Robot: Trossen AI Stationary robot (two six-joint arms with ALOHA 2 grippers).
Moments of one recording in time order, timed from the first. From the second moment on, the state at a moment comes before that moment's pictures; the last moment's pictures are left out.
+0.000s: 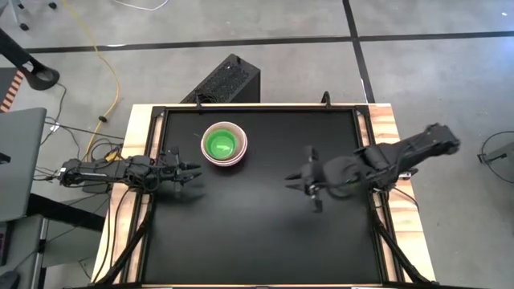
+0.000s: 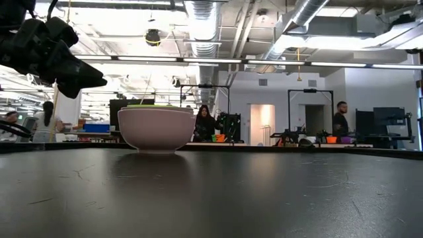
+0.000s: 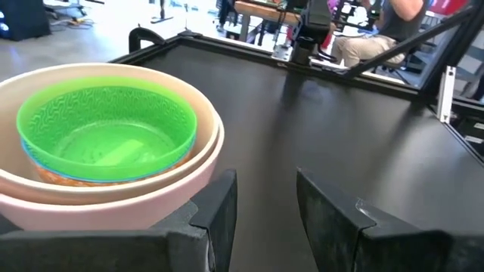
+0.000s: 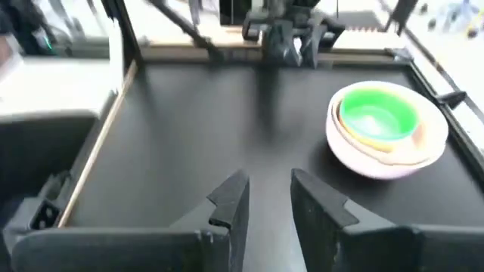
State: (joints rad) left arm -0.06 0.04 0.08 -0.17 -0.24 -0.23; right arm 0.38 1.25 1.32 -0.60 0.34 0.16
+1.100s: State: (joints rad) left arm -0.06 0.04 0.08 -0.17 -0.25 -0.23; right arm 0.29 0.49 0.01 0.34 0.30 0.23
